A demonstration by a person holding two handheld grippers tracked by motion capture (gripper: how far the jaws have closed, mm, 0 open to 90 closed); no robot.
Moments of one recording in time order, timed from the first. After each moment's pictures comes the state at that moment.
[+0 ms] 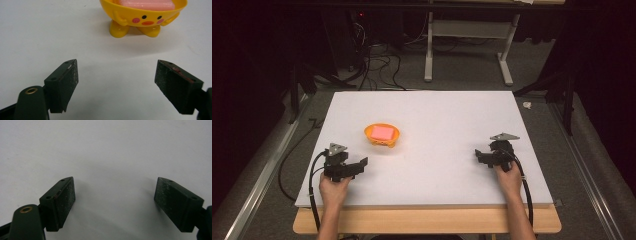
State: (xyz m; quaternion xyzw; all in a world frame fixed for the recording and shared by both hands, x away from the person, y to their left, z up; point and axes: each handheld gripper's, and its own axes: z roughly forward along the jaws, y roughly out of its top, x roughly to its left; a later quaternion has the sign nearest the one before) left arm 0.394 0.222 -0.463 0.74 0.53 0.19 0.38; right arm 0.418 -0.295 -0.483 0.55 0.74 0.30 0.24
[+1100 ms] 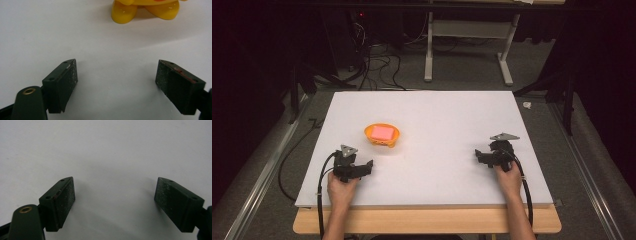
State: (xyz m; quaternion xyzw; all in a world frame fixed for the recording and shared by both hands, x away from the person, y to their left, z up) left arm 0.404 0.204 -0.488 0.76 0.52 0.22 0.33; right arm 0.418 -0.295 -0.483 0.55 0.74 0.30 0.24
